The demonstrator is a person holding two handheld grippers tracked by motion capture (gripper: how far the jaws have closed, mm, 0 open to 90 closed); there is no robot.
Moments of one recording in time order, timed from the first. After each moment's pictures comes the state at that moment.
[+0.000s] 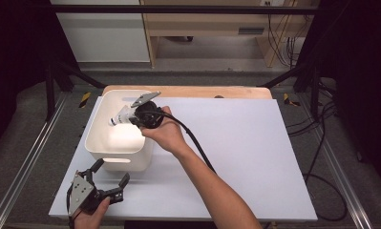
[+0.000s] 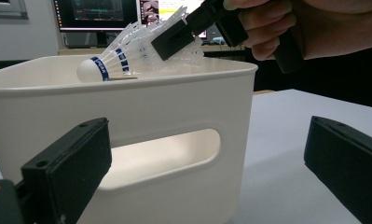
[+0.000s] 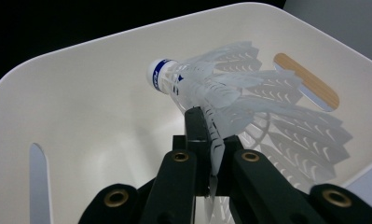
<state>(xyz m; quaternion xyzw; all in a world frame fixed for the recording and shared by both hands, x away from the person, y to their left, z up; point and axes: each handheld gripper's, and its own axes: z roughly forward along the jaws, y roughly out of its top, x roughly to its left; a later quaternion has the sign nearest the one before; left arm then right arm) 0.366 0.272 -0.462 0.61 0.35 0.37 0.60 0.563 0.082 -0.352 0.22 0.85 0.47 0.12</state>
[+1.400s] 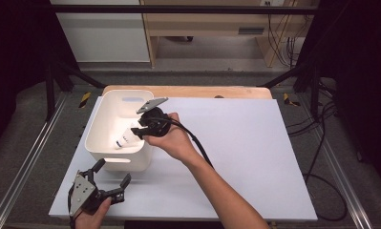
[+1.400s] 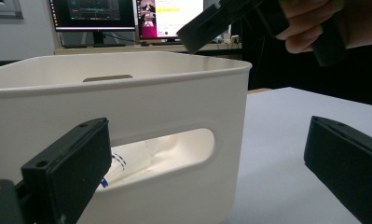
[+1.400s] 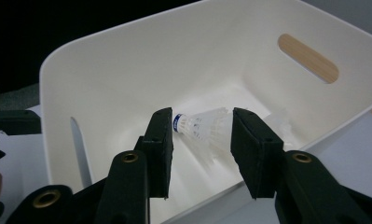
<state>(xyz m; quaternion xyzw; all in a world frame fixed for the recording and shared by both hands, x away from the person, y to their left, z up) 0.366 0.269 -0.462 0.62 0.35 0.37 0.60 0.534 0.059 -0.346 0.23 0.85 0.47 0.11</state>
